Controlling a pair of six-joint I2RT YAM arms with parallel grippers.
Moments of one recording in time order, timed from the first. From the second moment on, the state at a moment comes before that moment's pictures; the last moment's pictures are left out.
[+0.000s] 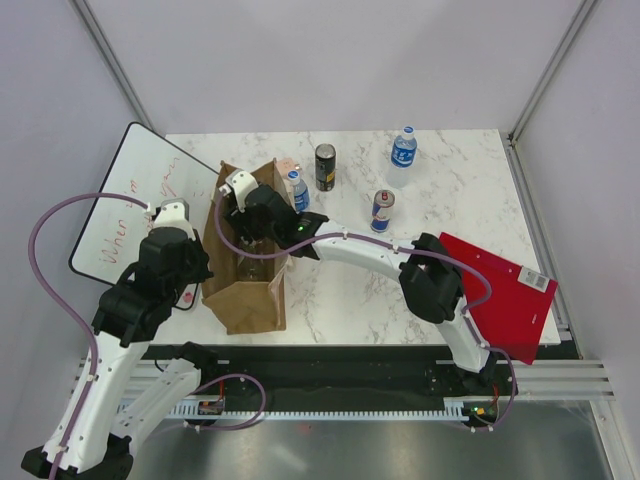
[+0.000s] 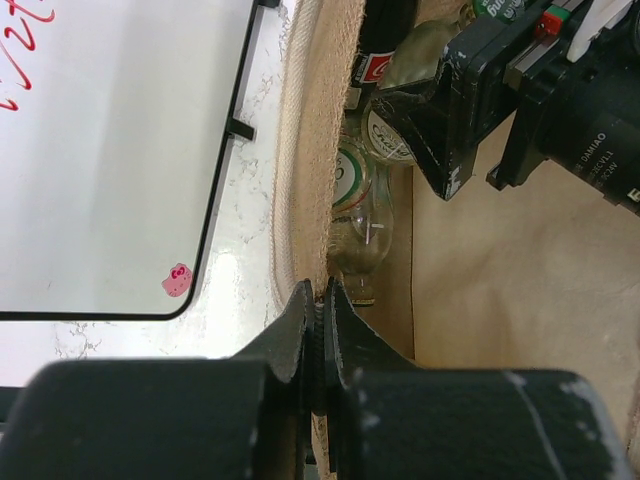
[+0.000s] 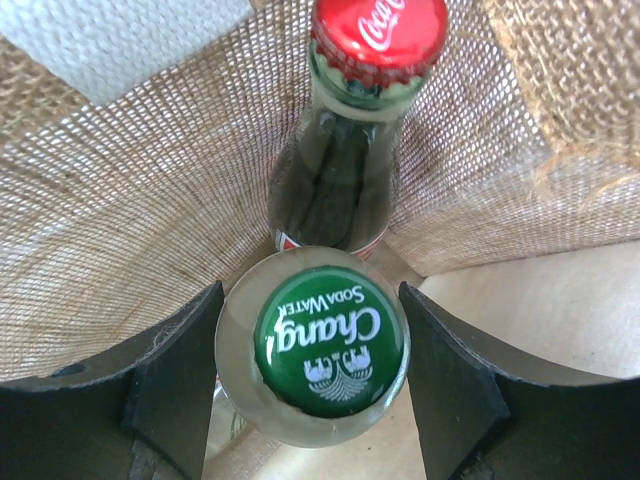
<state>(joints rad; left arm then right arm) -0.38 0.67 1.04 -0.99 -0.33 -0.38 1.04 2.15 1.84 -0.11 0.23 0.02</state>
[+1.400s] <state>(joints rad) -0.38 0.67 1.04 -0.98 -0.32 -0.38 1.00 2.16 1.77 -0.12 0.35 0.07</state>
